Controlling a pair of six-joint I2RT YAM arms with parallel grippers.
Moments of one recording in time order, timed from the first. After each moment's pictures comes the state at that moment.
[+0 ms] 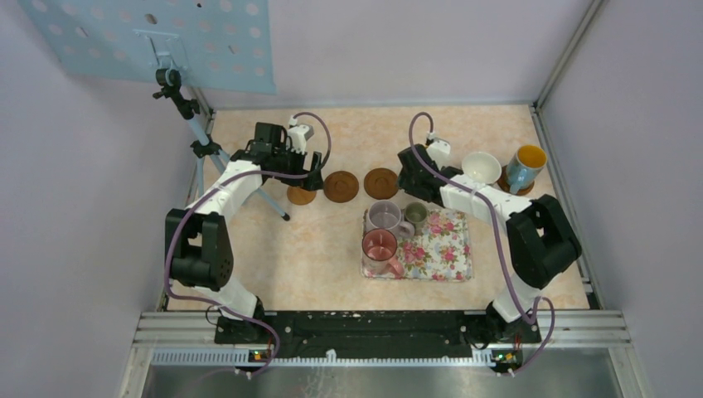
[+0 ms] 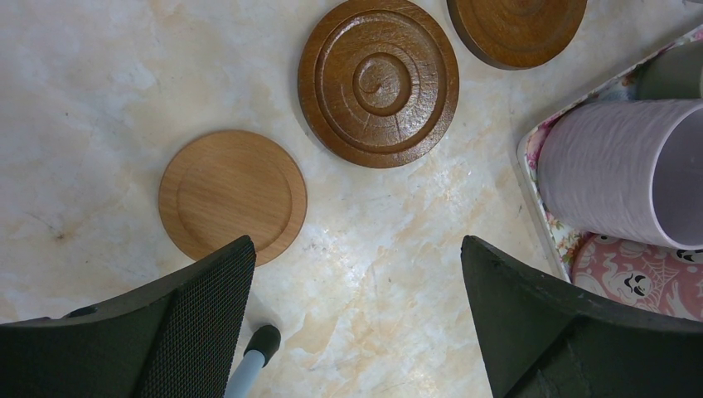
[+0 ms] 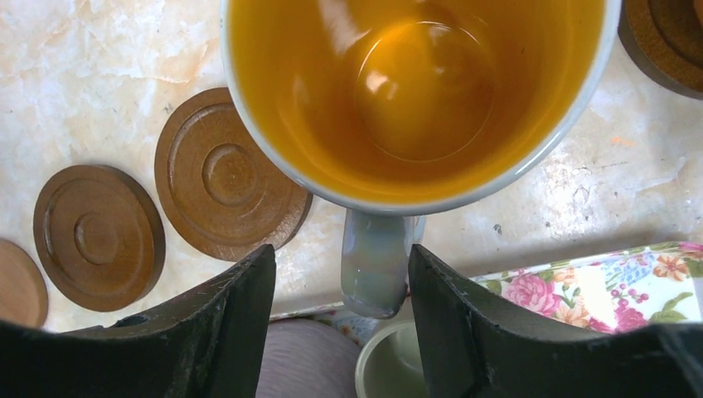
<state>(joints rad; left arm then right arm) -0.17 1.62 1.22 -0.49 0.43 0.10 0.60 1.67 1.13 -0.35 0.44 0.87</state>
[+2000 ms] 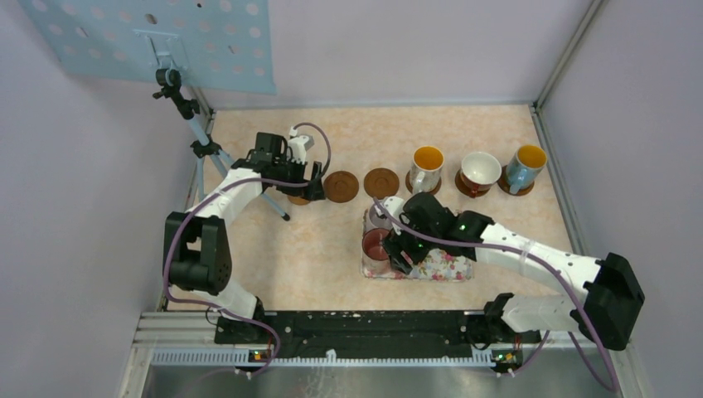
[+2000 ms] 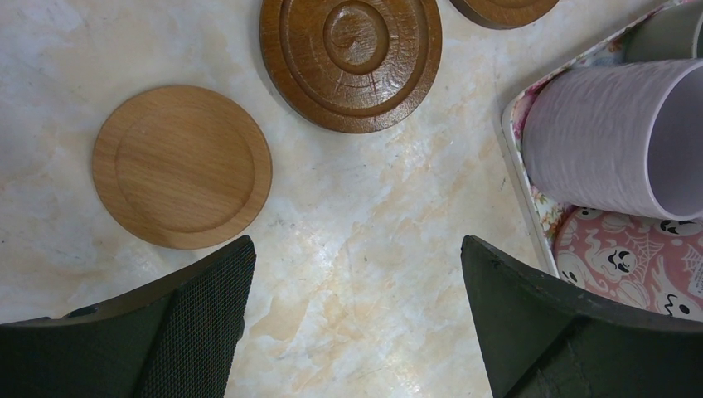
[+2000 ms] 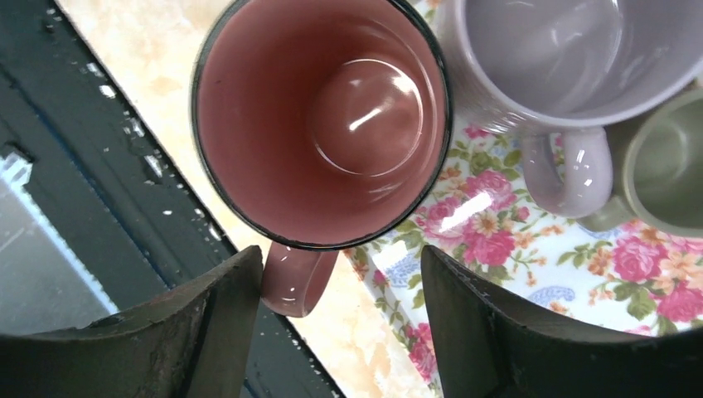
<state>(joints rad) -0.17 1.59 1.13 -0.47 0.48 0.07 0.90 1.19 0.86 -0.59 -0.18 0.02</state>
